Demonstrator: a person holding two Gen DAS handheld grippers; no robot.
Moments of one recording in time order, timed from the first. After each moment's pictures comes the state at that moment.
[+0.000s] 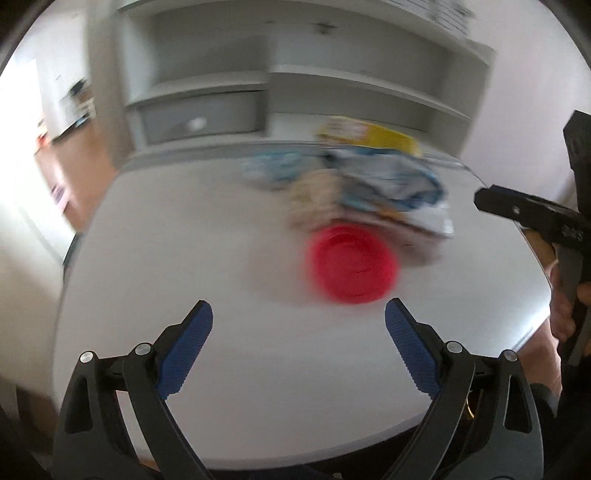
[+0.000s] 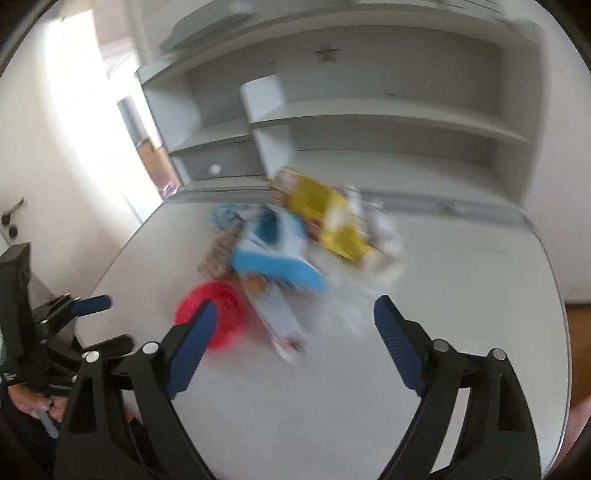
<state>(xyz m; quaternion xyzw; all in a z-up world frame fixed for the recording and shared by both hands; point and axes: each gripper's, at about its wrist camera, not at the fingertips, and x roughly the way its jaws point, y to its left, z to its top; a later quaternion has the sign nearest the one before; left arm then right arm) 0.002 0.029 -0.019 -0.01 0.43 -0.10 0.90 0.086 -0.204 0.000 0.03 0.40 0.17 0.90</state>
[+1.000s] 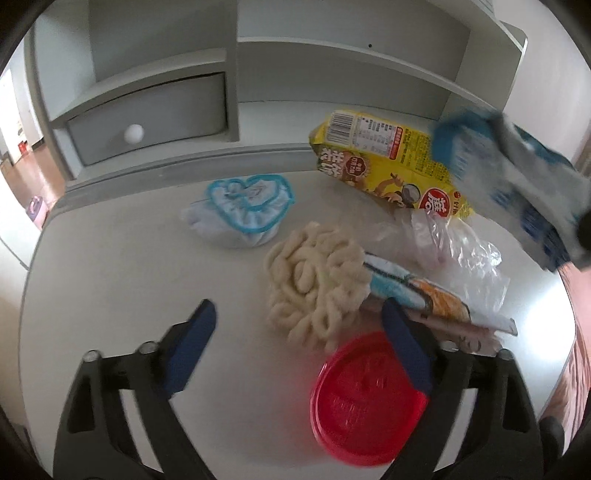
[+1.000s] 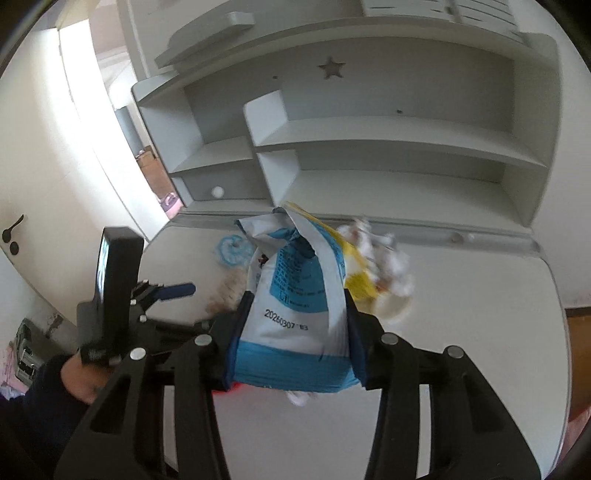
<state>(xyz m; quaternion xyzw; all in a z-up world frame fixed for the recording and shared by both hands) 0.145 -0.012 -0.059 0.02 0.46 -0.14 0.88 0.093 -0.233 0.016 0.07 0.39 0.15 0.91</state>
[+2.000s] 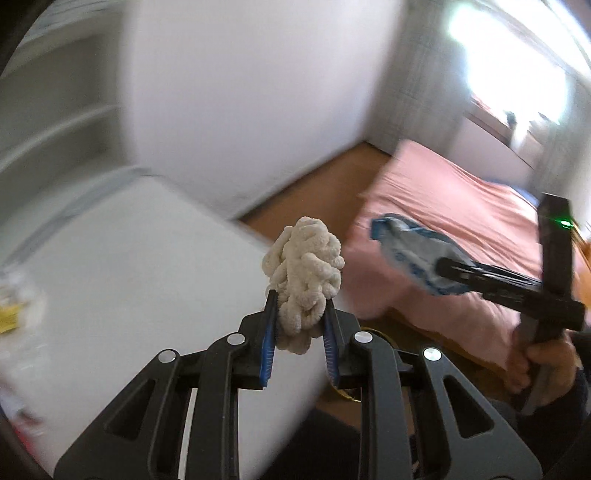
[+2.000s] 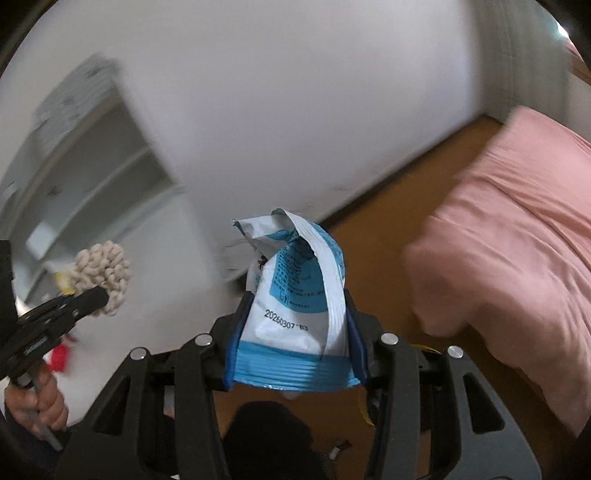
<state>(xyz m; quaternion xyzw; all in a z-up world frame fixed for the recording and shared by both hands) -0.047 -0.371 -0.008 0.12 0.38 -0.52 0.76 -0.227 -0.552 -0.058 0.28 0.35 -0.27 0.85</state>
